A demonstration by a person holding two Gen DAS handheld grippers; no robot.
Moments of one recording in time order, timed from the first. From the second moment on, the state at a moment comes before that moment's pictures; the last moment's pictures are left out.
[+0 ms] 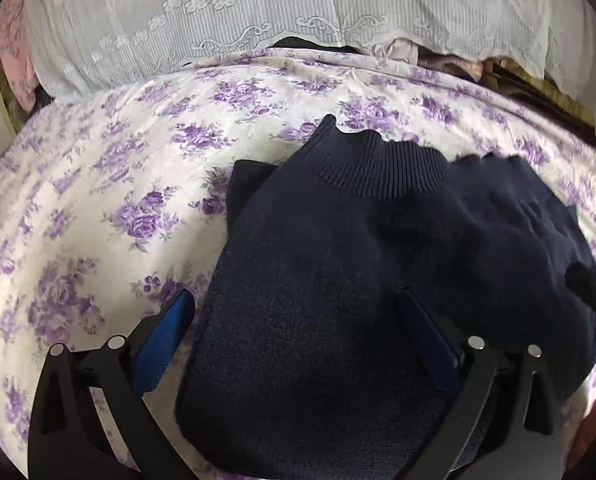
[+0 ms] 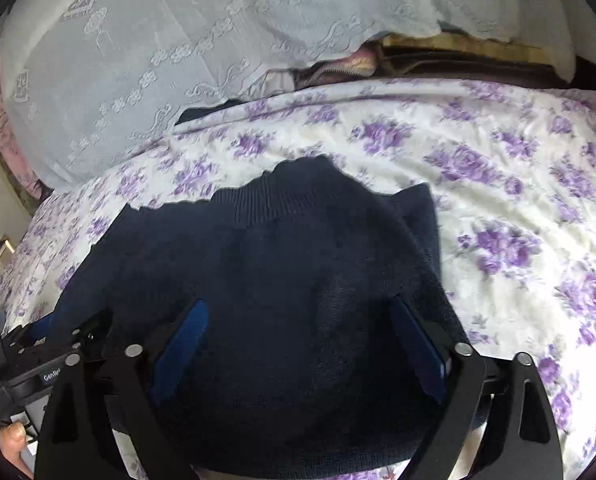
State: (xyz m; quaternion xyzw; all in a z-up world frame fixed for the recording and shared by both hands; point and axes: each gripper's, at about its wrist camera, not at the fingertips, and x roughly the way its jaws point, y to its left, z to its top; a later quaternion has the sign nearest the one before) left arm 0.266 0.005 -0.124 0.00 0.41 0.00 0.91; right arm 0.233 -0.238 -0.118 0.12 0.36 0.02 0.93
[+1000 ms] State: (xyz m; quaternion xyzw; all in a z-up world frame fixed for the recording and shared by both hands) left arm 0.224 -0.024 -0.095 -0.04 0.41 -0.07 0.91; right arm 0.196 -0.262 -0.103 0.21 0.30 -0.05 0.93
